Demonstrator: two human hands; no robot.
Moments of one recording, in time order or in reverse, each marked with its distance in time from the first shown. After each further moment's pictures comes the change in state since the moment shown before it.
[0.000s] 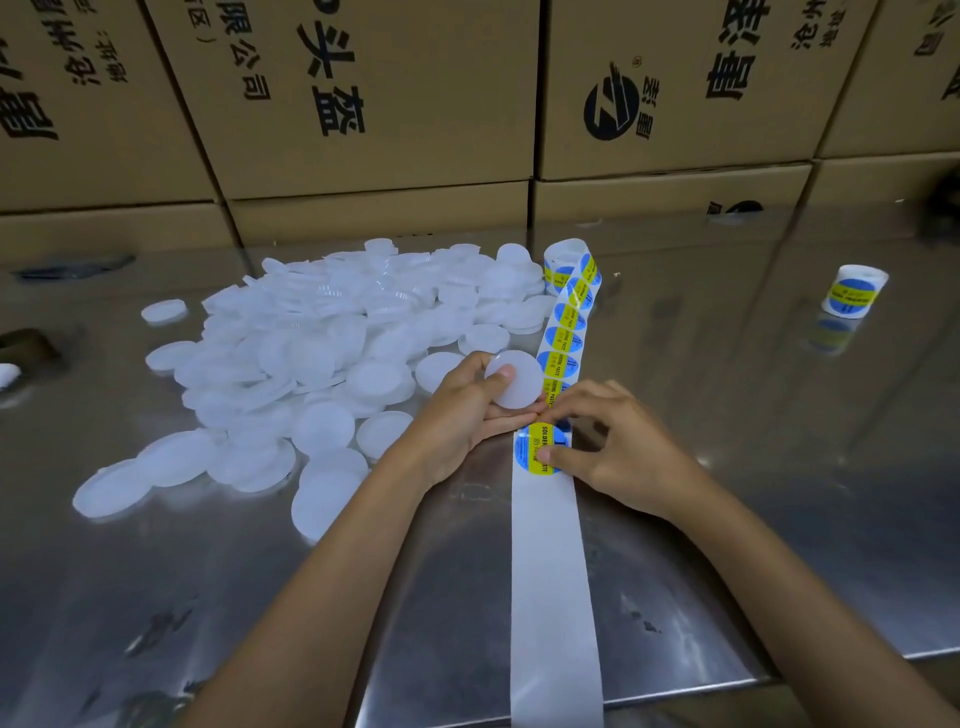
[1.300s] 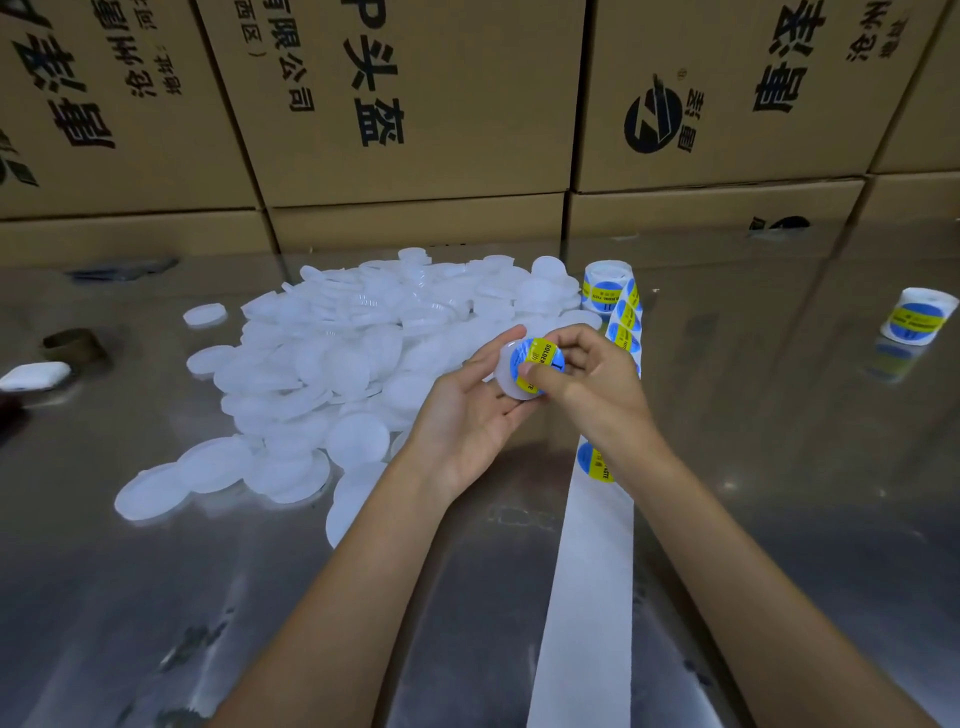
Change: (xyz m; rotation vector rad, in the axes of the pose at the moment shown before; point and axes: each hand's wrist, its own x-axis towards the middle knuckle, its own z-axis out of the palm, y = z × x) left_hand -0.006 0.018 -0.022 -0.615 -0.040 -0.001; right_hand 0.069 -0.046 0.029 0.725 0.250 0.297
